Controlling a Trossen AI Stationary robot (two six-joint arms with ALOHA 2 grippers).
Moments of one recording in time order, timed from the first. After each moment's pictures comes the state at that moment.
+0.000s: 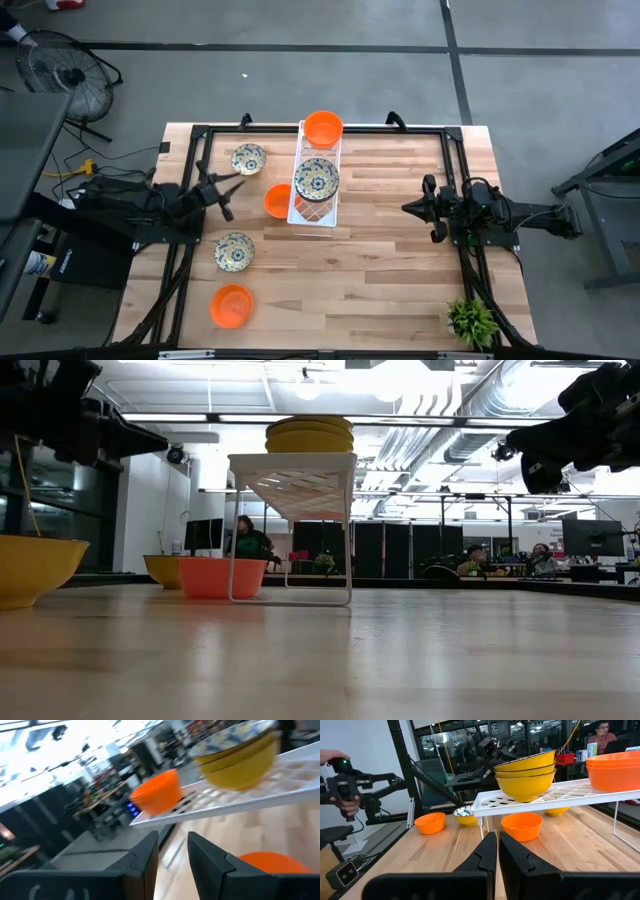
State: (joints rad) left arm -0.19 0.07 0.14 -0.02 -0.74 0.53; right arm -0.09 0.01 0.01 0.05 -0.13 0.17
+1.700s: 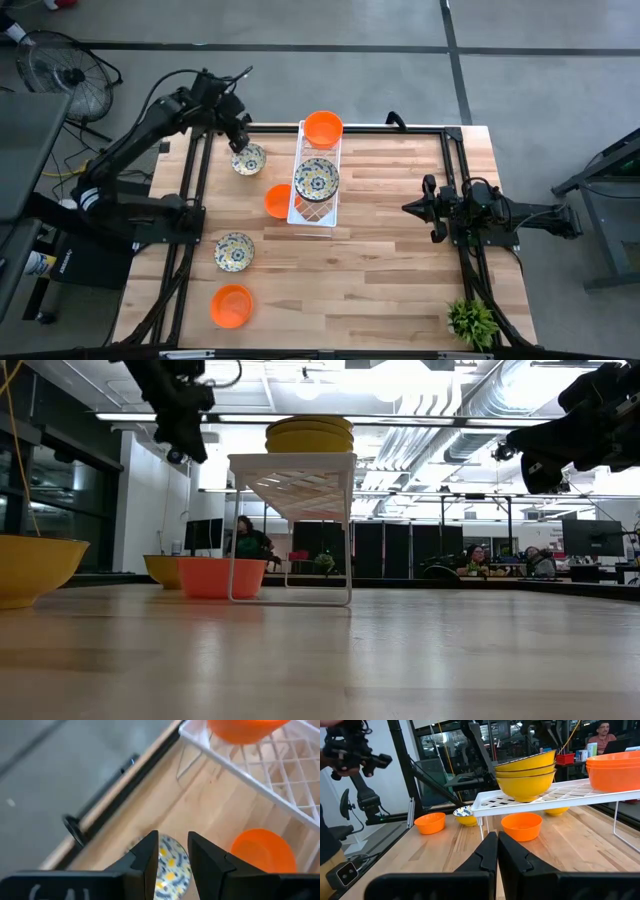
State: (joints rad) left arm 0.87 1.17 1.26 -0.95 0.14 0.18; right arm -0.09 0.01 0.01 0.05 -0.13 0.17
